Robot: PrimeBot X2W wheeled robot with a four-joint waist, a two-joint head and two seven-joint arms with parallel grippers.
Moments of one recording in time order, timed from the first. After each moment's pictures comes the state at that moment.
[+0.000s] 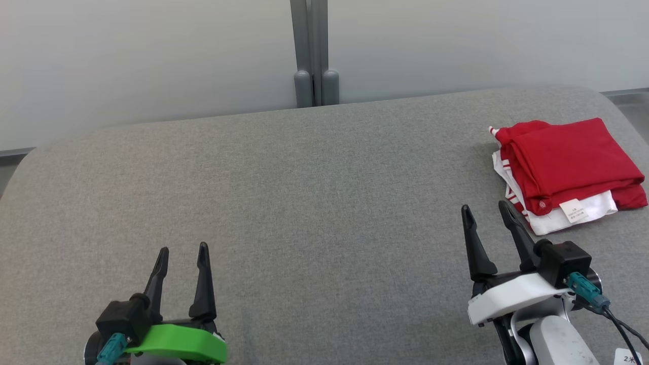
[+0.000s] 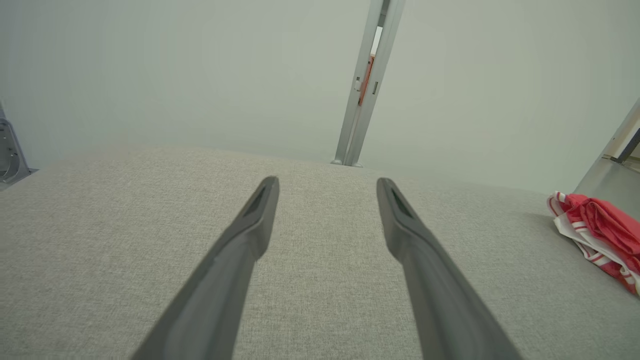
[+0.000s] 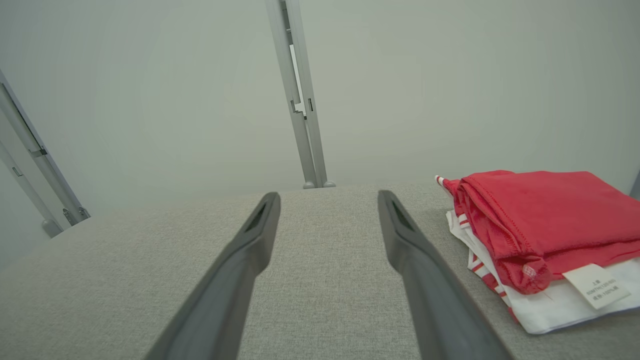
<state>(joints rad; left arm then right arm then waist) -0.01 0.05 -0.11 0.19 -0.33 -0.06 -0.26 -0.11 -0.05 0.08 0.24 0.20 0.13 -0.26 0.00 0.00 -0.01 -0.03</state>
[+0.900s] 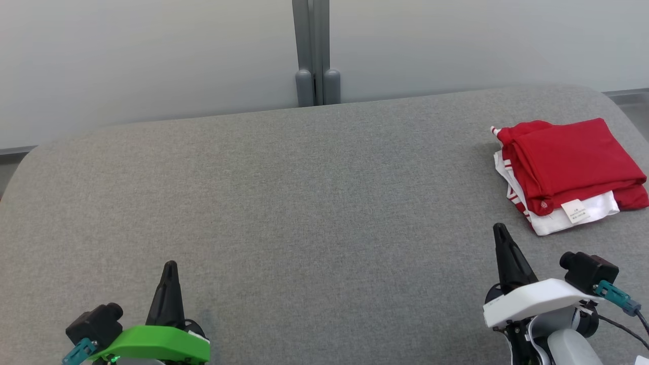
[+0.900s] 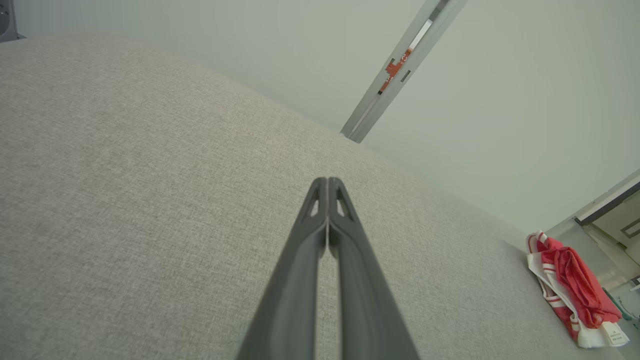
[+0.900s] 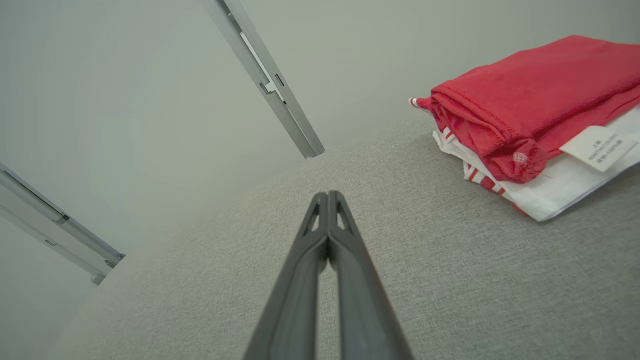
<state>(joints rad) 0.00 0.05 -0.06 0.24 -0.64 -0.07 -0.18 -0.08 -0.05 0.04 0.27 0.53 0.13 -0.18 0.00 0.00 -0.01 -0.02</state>
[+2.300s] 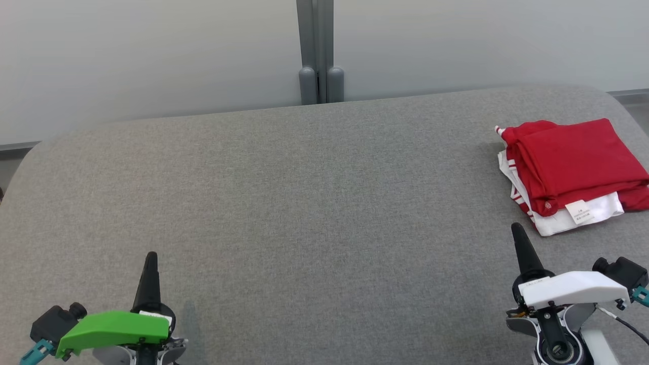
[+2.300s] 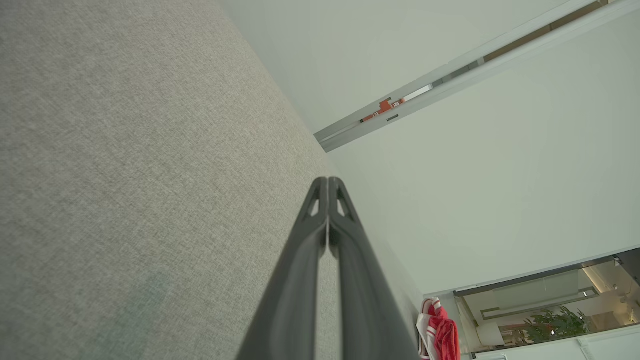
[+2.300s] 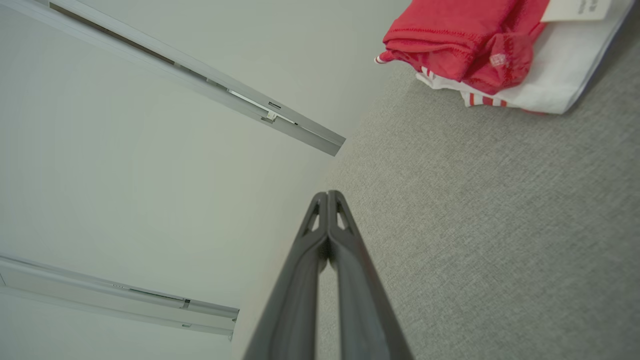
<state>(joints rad) -0.05 0.05 0.03 0.24 -1.13 -0.10 -0.03 -0.09 -0.05 -0.03 0.26 1.08 0.13 -0.04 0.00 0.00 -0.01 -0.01</state>
